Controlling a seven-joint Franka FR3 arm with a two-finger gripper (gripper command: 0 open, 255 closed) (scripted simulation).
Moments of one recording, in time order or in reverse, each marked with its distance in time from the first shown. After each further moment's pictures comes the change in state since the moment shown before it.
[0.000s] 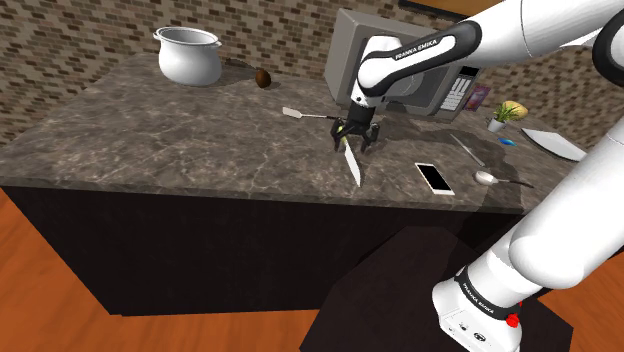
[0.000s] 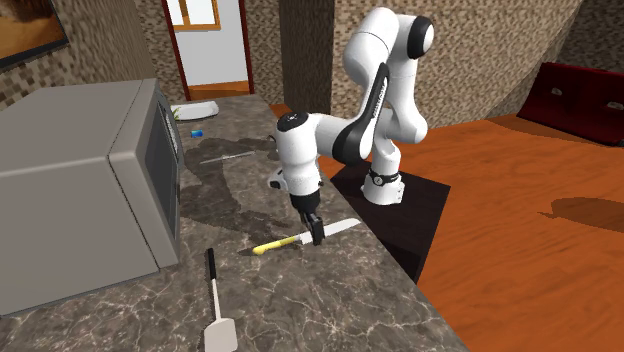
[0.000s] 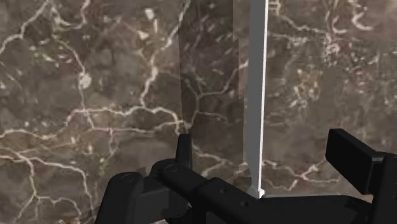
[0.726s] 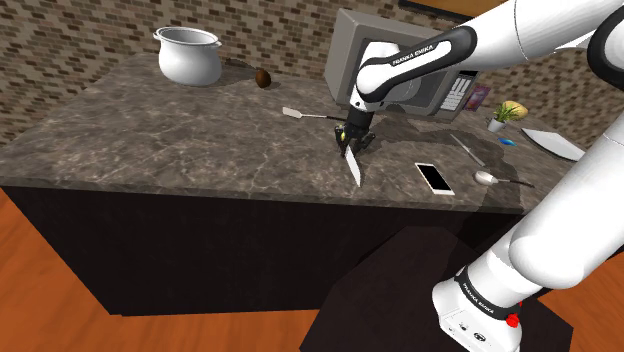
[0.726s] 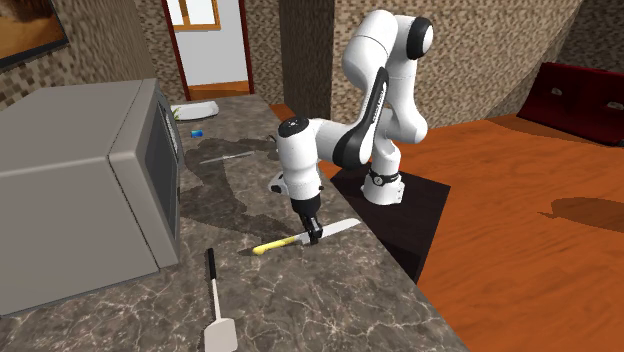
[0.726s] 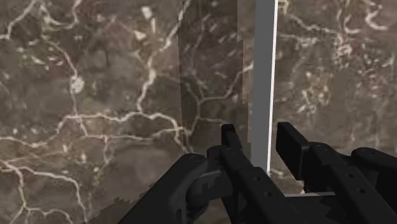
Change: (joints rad) arm 0.001 0.015 0.001 -0.019 0.002 0.035 -0.002
